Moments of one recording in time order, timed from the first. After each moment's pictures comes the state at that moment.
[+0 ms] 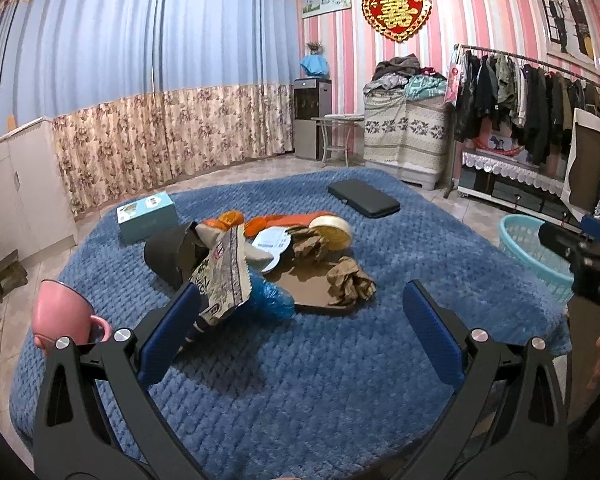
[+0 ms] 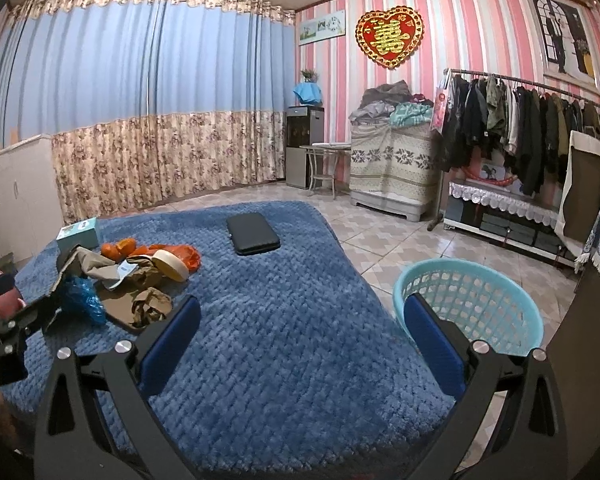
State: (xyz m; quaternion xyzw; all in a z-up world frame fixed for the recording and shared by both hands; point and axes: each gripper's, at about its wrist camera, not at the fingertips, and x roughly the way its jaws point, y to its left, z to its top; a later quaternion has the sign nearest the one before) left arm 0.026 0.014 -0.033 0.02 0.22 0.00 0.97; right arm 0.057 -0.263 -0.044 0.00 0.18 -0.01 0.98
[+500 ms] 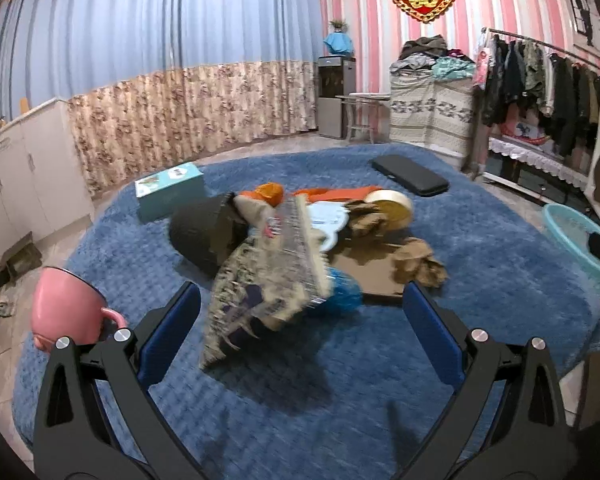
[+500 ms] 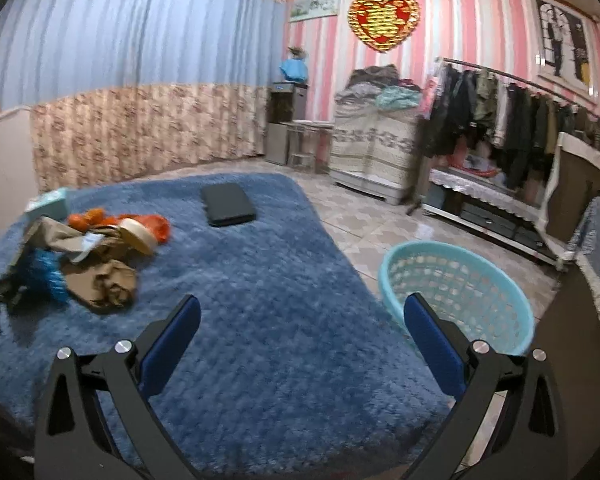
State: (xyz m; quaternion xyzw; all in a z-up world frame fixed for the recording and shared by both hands) left arm 0.066 0.058 -0.061 0.02 0.26 0.05 0.97; right arm 0.082 -0.261 -0.066 -0.03 0.22 -0.06 0.97
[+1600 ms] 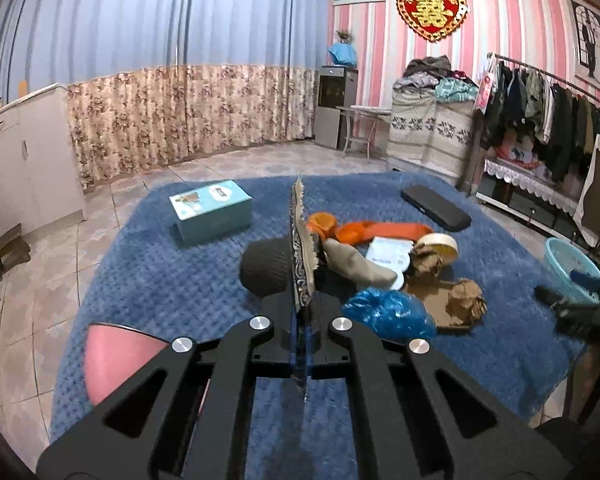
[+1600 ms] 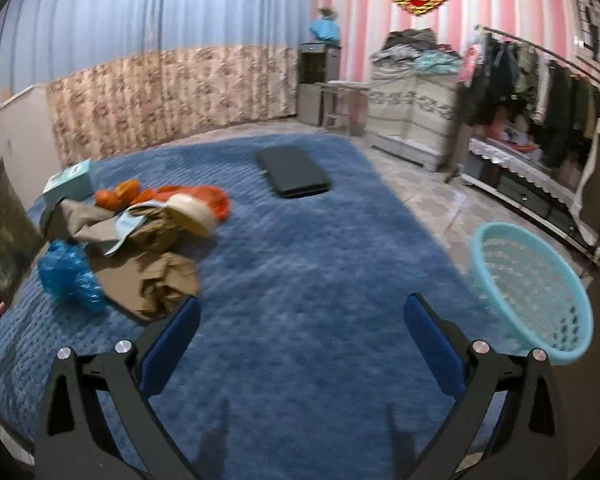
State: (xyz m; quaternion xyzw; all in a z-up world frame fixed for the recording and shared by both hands) left arm 0.072 0.163 -0.023 -0.03 0.25 0.02 0.97; right arm 0.138 -0.178 -0.084 -0.02 0.31 0.02 0.95
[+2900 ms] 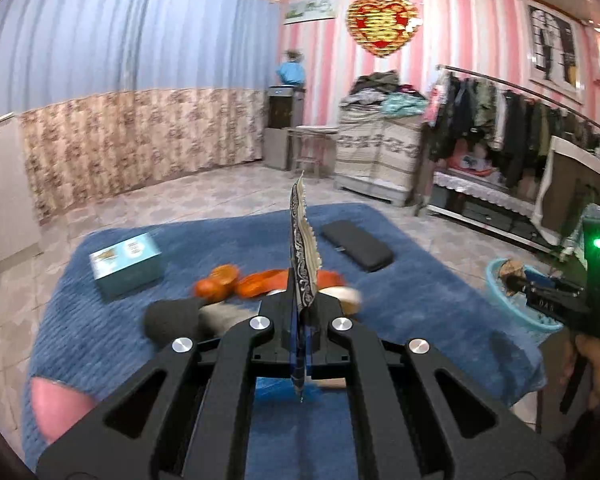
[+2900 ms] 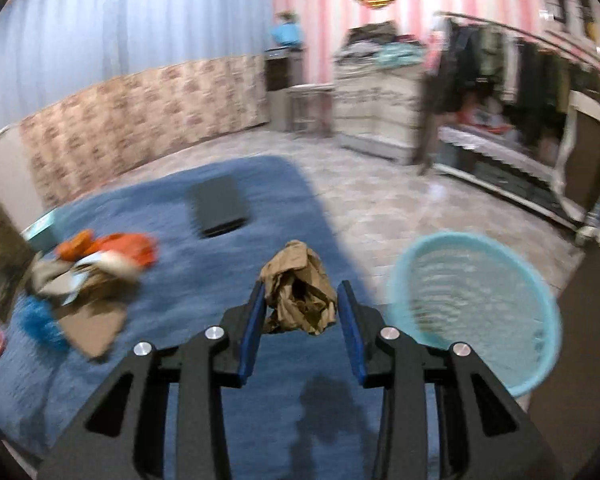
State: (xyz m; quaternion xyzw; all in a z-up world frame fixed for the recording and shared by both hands) left arm 0.095 0.063 0.027 -0.02 0.21 -0.08 0.97; right arm 0.151 -0.299 -0.036 0.03 0.30 -0.05 0.95
